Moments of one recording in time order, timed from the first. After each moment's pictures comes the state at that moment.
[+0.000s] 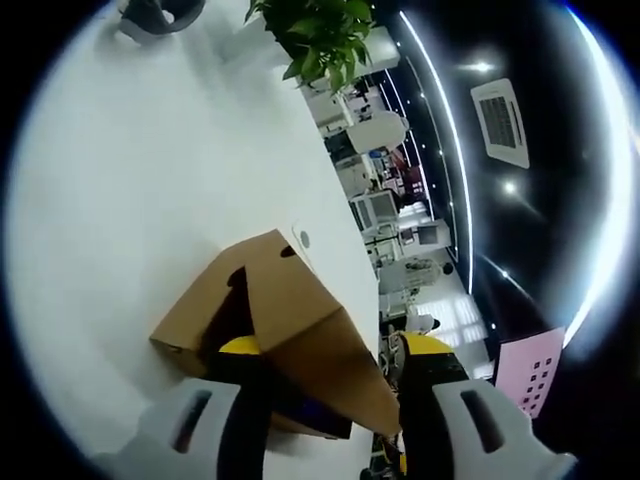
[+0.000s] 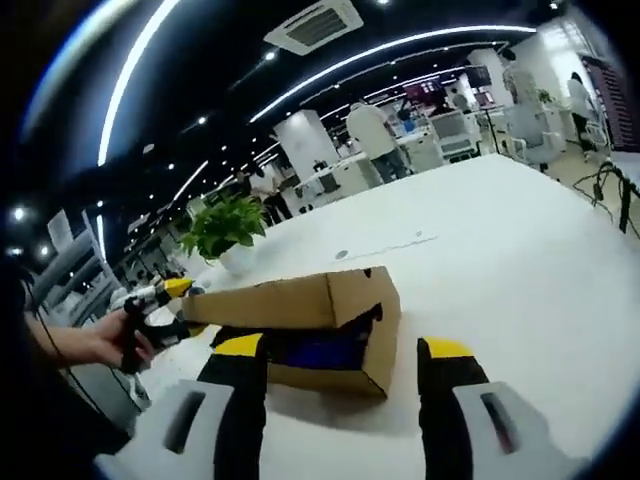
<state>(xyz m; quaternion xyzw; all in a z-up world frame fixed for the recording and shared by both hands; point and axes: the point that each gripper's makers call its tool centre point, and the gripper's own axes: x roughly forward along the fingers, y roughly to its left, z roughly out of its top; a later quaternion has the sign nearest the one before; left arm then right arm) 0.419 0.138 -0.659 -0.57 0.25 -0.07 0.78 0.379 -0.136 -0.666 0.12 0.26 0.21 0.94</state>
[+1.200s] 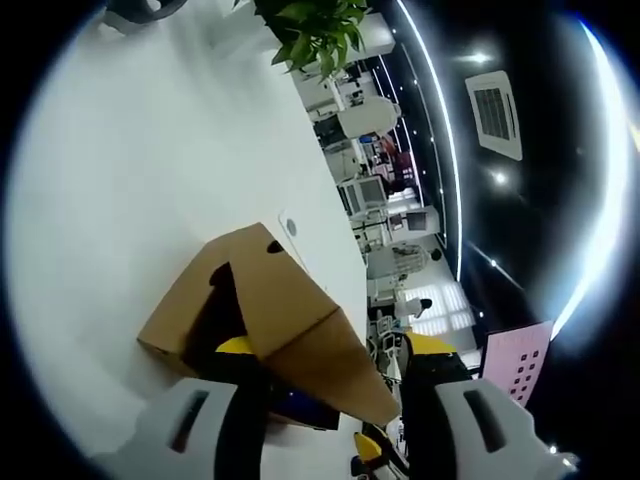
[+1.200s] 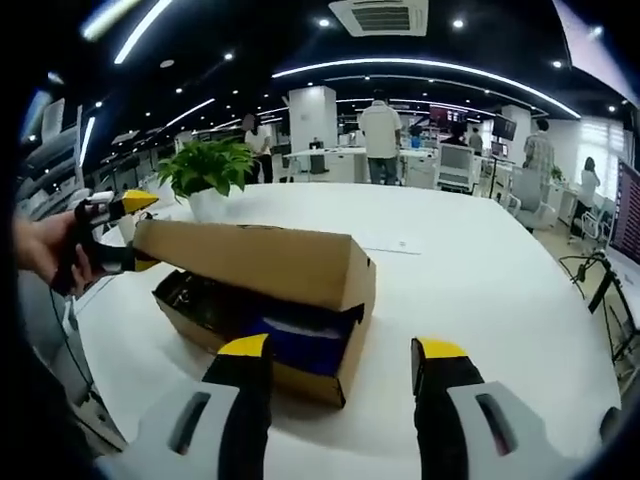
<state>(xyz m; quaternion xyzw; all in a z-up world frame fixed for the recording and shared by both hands) 0.420 0.128 -0.645 -0.57 0.26 -0.11 0.77 0.405 -0.120 -0.688 -0.03 0.25 0.17 0.95</state>
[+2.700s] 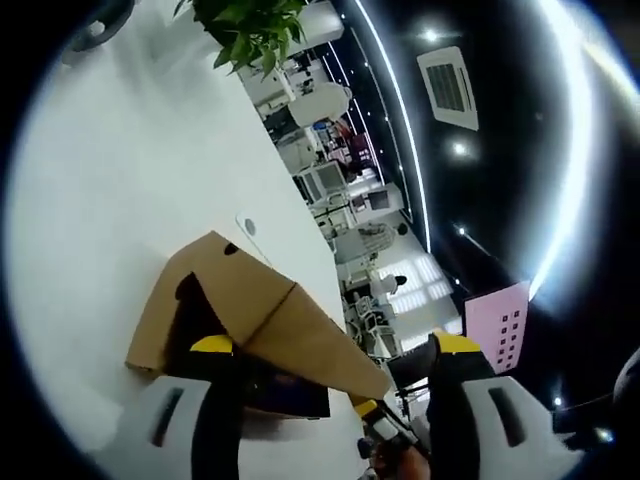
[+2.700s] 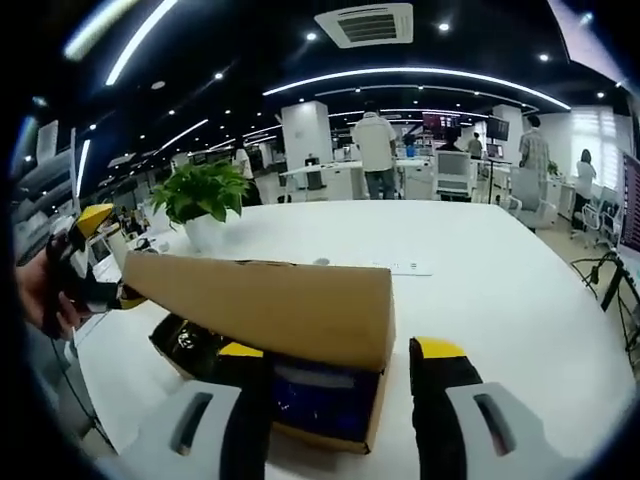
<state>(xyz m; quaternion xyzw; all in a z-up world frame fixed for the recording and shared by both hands) 0.415 0.129 -0.623 -0.52 0.23 -0.21 0.79 0.444 -0.092 -0.674 0.00 0.22 0.16 0.96</state>
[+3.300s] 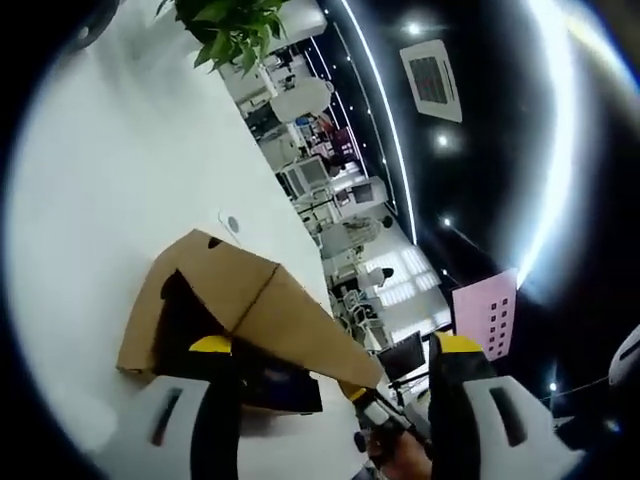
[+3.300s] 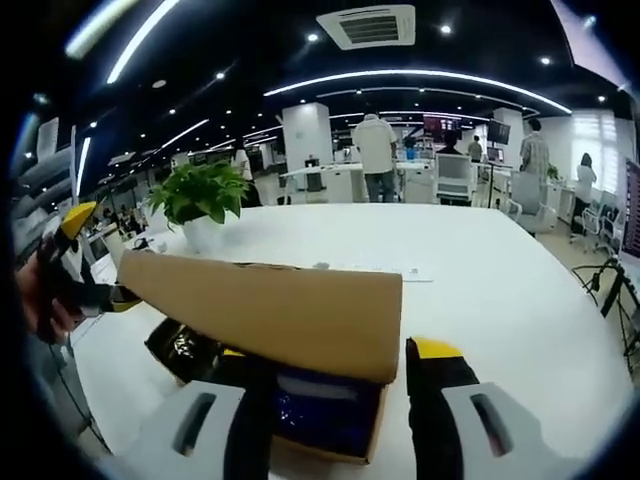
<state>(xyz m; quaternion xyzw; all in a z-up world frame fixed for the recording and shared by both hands) 0.411 0.128 -0.618 -0.51 0.22 -0.25 0.79 0.455 -0.087 -0.670 0.00 0.22 0.16 0.96</state>
